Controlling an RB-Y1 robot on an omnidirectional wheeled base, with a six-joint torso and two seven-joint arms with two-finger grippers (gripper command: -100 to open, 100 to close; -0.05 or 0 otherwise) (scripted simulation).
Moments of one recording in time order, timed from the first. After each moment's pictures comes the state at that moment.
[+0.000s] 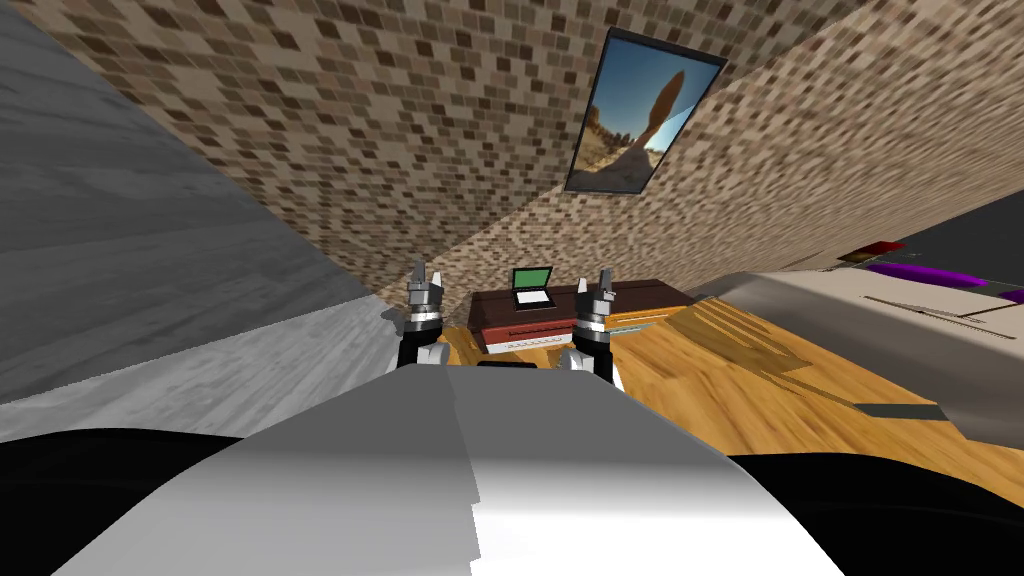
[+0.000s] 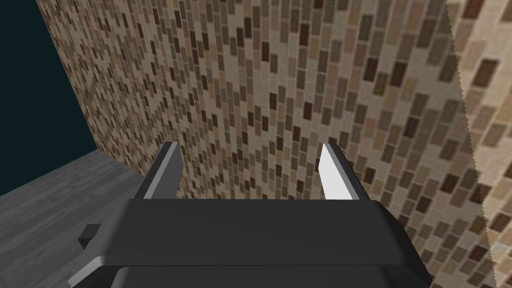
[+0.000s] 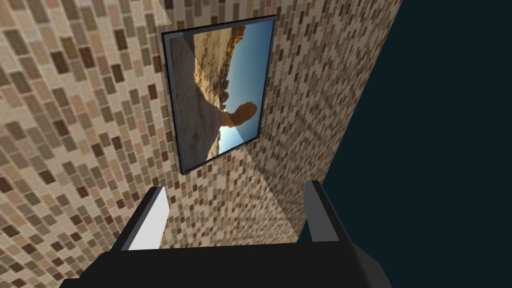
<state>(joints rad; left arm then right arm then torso) 0.48 -0.05 -0.04 -2.22 -0.08 -0.43 0.00 0.50 0.04 0.05 -2.23 0.02 -0.48 -0.09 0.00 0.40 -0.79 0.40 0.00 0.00</state>
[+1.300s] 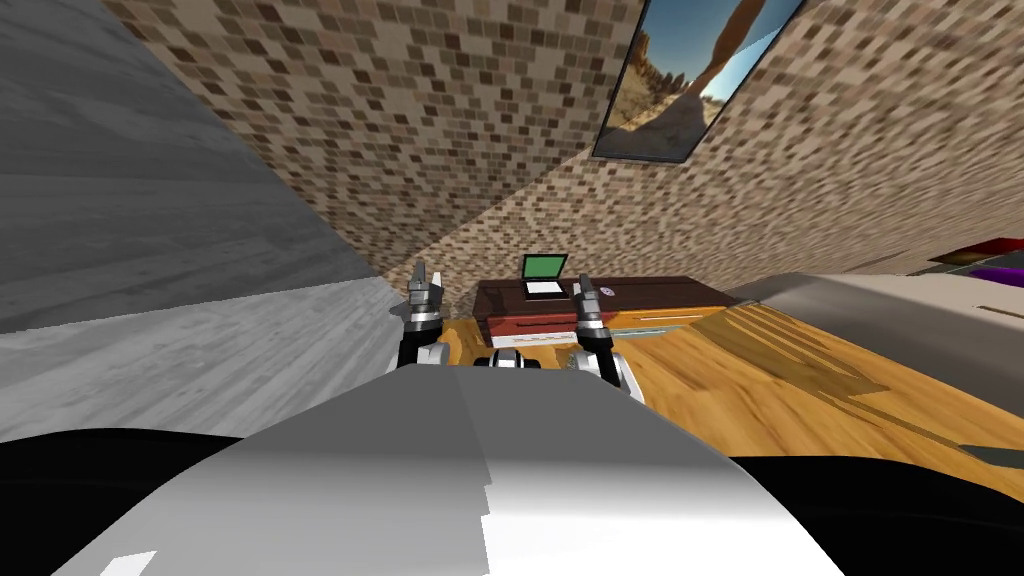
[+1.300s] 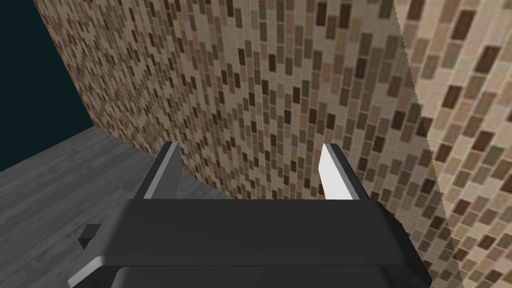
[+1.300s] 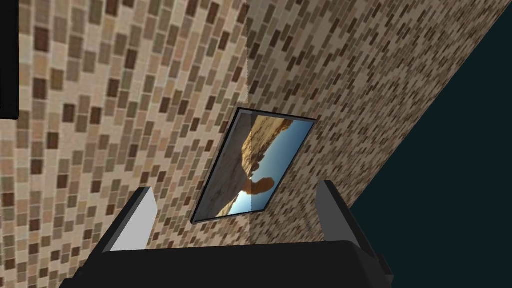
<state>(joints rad) 0.48 -0.05 -0.04 -2.22 -0.08 -0.43 0.00 0.45 -0.16 0.00 -2.15 0.17 -0.41 0.01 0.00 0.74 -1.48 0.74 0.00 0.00</state>
